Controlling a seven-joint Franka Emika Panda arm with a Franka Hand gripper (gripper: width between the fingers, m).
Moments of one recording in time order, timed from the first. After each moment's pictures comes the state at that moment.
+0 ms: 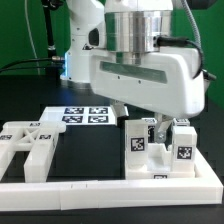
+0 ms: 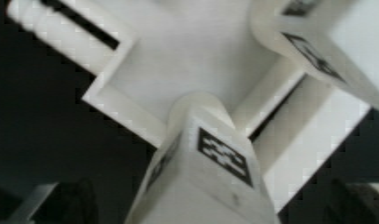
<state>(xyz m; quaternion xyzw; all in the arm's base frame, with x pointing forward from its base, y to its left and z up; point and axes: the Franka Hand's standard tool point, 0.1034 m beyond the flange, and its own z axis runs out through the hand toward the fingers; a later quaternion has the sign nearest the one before) 0.621 0.049 0.079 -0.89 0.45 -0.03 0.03</state>
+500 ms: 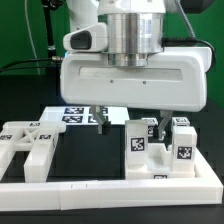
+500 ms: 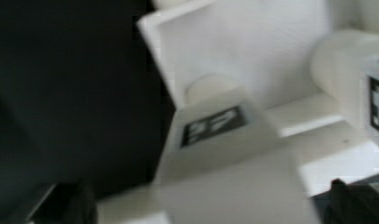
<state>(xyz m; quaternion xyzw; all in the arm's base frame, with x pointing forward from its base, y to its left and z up) 0.626 0.035 0.078 -0.99 0.14 -0.06 0.01</state>
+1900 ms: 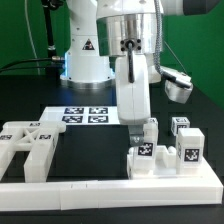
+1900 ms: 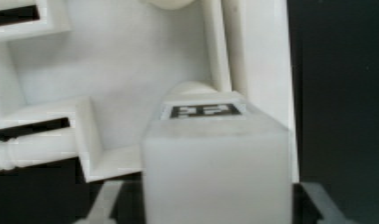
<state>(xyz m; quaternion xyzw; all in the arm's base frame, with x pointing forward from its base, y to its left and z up) 0.633 0.045 0.075 -0.65 0.76 -0.03 0.08</state>
